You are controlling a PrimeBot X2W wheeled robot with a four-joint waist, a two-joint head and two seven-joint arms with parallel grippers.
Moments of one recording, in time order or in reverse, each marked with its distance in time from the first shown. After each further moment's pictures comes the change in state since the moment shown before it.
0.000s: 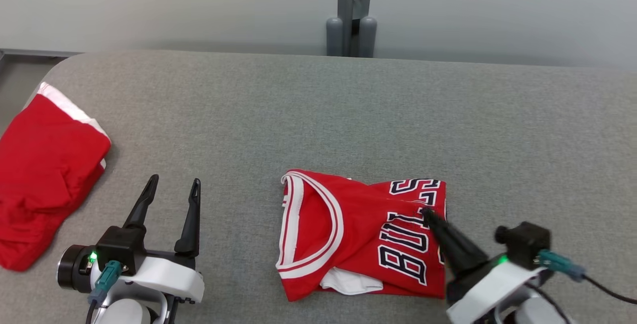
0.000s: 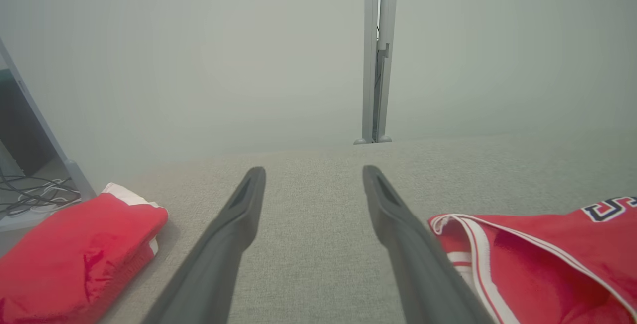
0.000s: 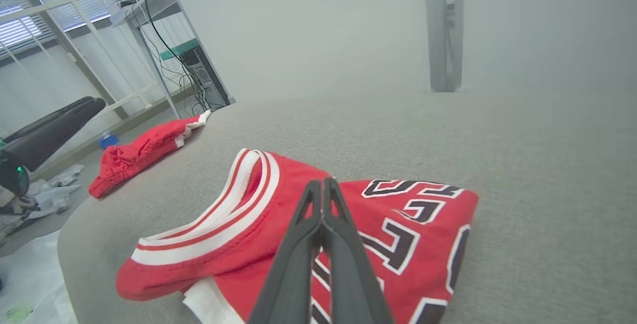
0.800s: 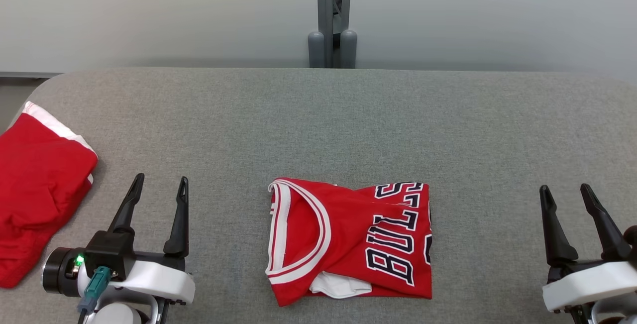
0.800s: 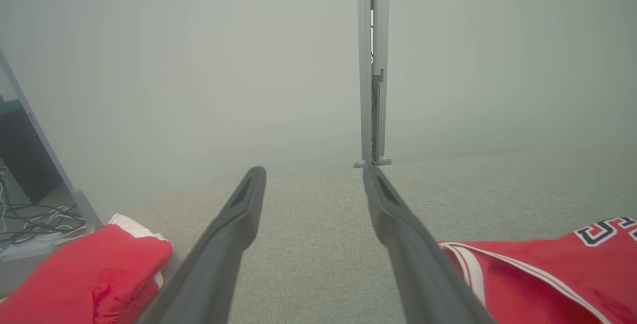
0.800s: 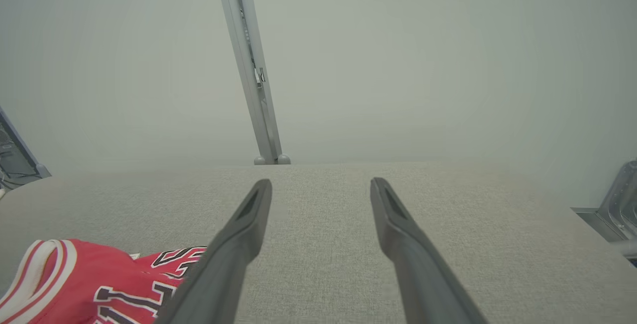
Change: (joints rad) left arm 0.035 0.026 0.012 -0.071 0.005 0.038 0.000; right arm 0.251 0.147 -0.719 -0.265 -0.392 0.000 0.145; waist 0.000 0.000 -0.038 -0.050
